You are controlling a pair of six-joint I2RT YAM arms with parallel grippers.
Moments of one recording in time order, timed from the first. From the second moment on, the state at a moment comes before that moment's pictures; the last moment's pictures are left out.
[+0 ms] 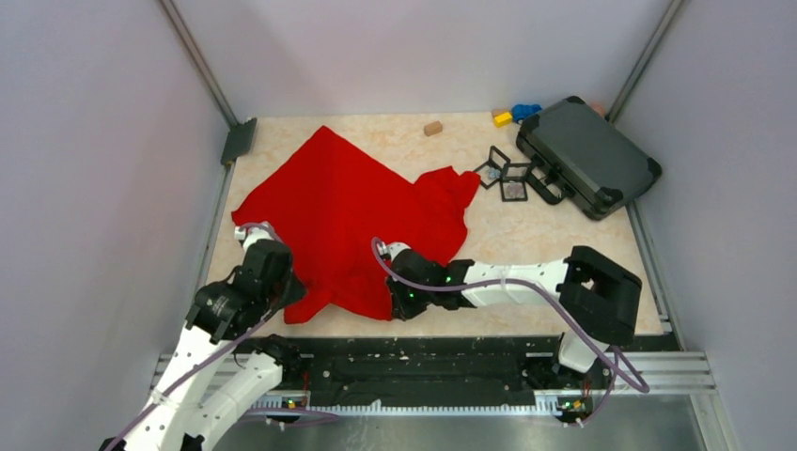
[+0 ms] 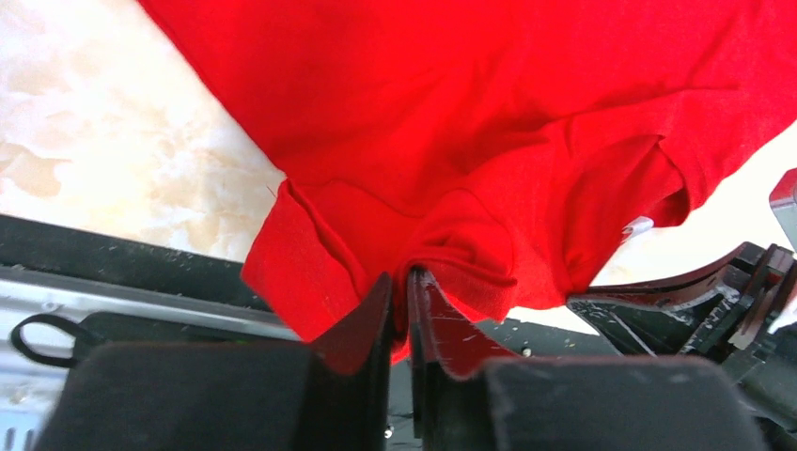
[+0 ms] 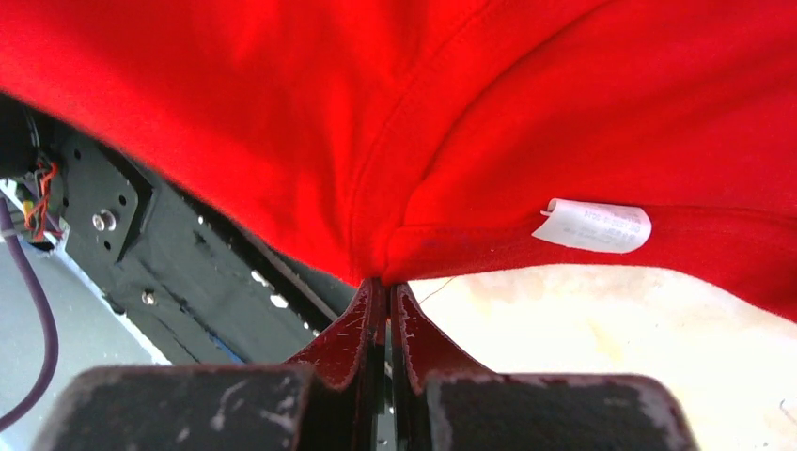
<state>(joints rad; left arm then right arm) -0.46 0.62 0.87 -1.16 -0.27 -0.79 1.16 1.65 0.95 -0.19 -0.05 0.61</state>
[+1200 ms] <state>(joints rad) -0.05 1.21 0.63 -0.24 0.02 -0.71 0.66 1.79 1.21 -0.18 0.07 0.32</state>
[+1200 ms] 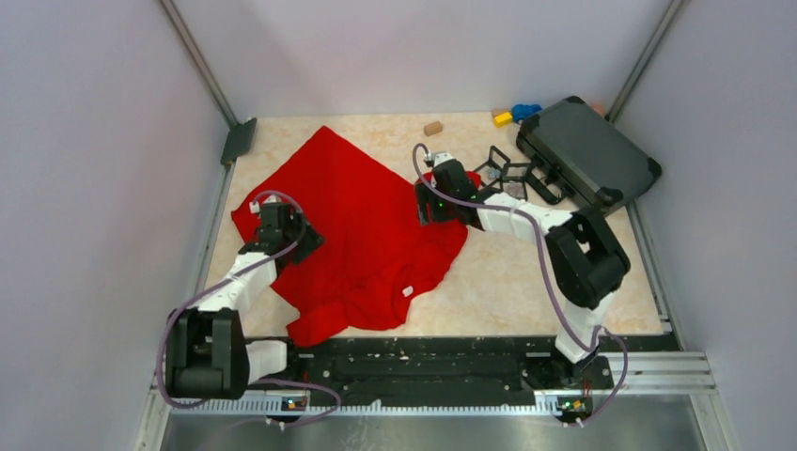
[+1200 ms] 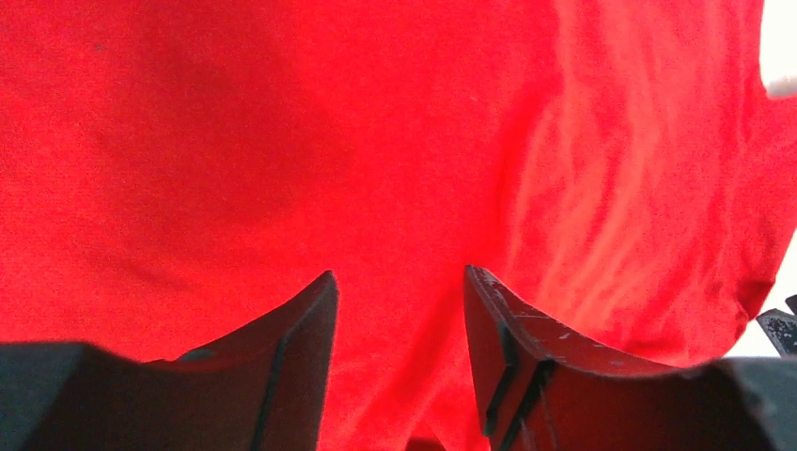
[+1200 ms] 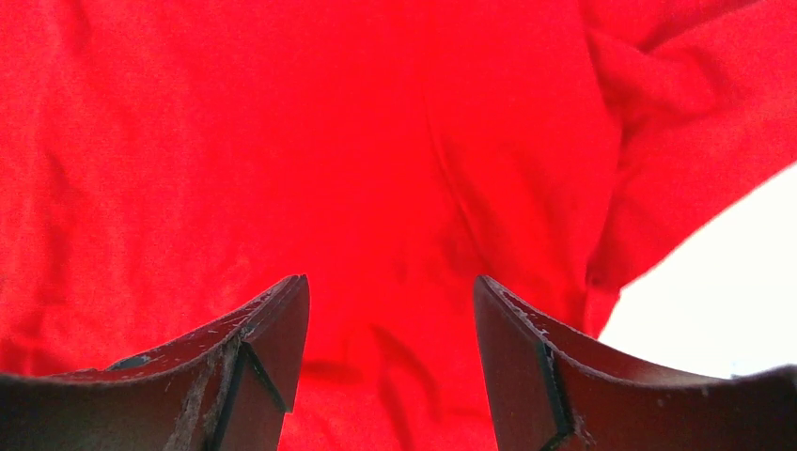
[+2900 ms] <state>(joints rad) 0.09 0.90 0.94 -0.52 0.18 -0.30 0.50 1.90 1.61 -0.47 0.38 0.04</state>
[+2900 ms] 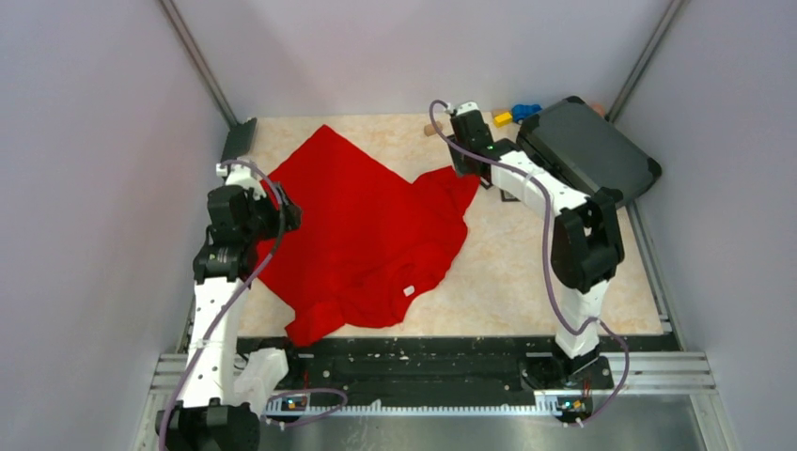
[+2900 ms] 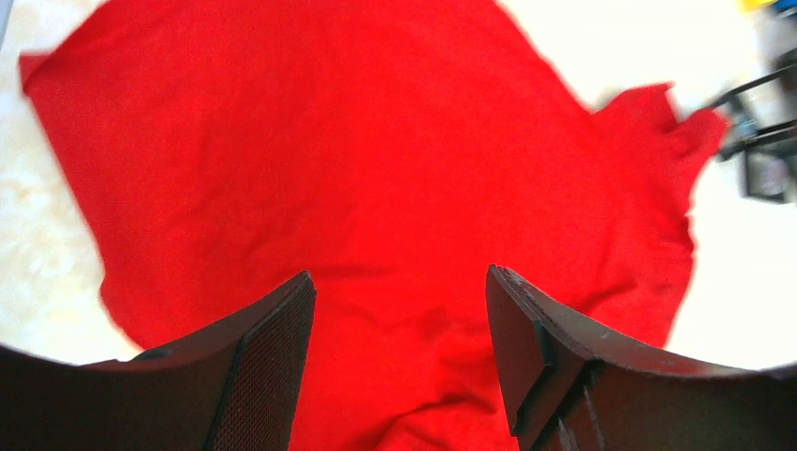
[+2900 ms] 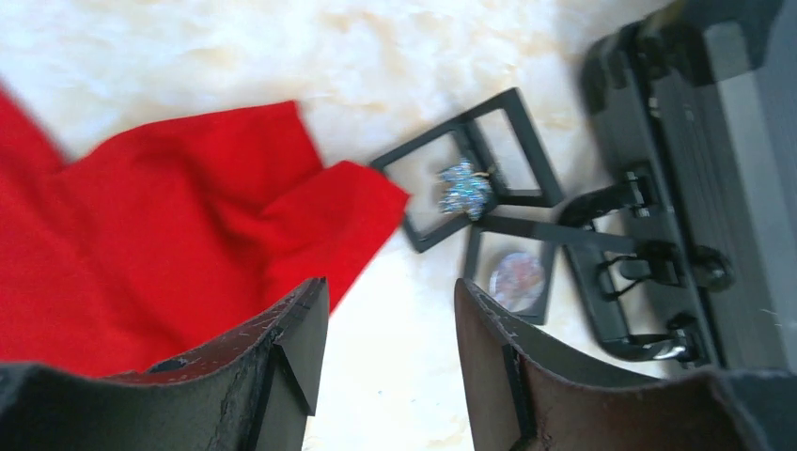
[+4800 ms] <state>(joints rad) -0.02 0.86 0.86 -0.52 0.03 -0.21 0.41 2.37 1.92 -0.57 0.63 -0.17</state>
